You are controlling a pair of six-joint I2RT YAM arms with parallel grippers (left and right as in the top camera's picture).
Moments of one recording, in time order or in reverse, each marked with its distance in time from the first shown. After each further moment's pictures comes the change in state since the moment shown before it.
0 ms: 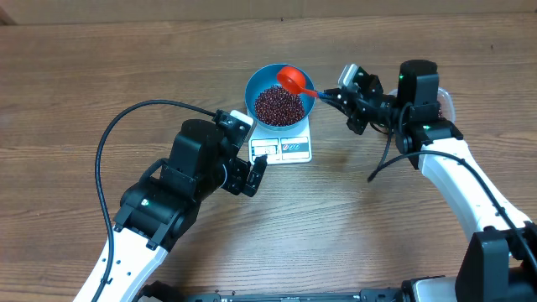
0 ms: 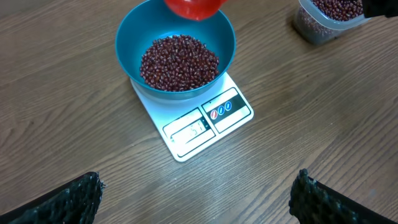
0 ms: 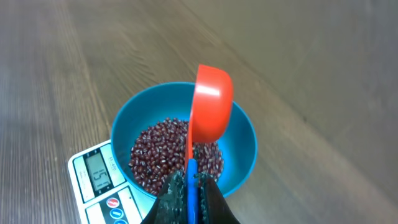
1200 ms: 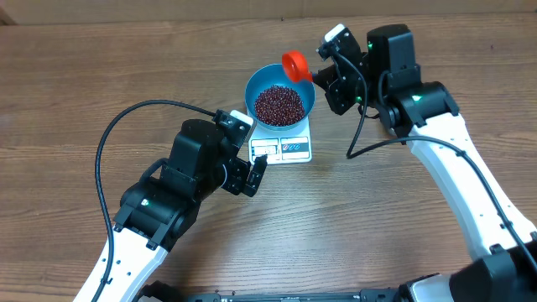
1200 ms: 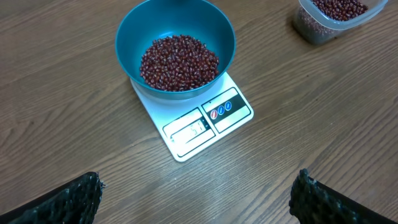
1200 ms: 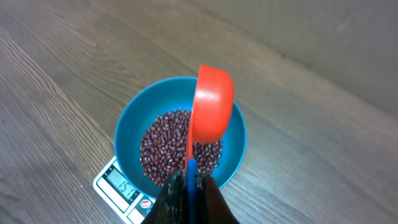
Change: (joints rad) left arm 0.000 0.000 0.000 0.000 0.000 0.000; right arm 0.171 0.038 0.423 -0.543 0.410 0.332
